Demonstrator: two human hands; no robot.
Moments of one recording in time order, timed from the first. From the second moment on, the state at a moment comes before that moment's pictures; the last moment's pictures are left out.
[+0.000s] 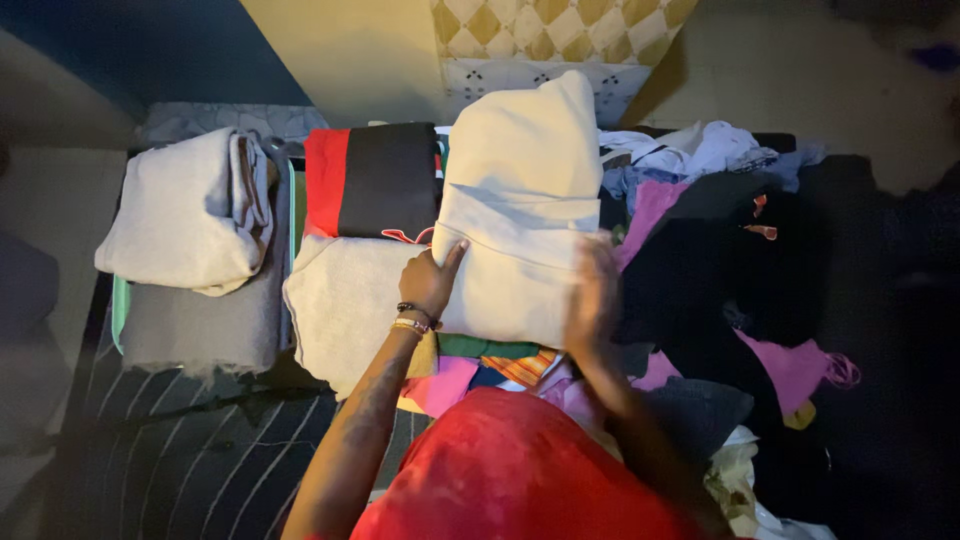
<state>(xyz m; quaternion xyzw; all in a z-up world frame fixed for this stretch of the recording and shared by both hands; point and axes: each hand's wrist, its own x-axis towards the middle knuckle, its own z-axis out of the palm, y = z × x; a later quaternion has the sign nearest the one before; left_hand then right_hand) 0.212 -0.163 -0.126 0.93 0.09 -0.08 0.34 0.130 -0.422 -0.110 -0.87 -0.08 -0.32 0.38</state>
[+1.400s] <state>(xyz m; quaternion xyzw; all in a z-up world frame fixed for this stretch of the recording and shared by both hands) 0.210 -0.111 -0.020 0.82 -0.43 0.02 0.38 0.119 -0.476 -0.076 -0.89 -0.17 -0.16 0.38</state>
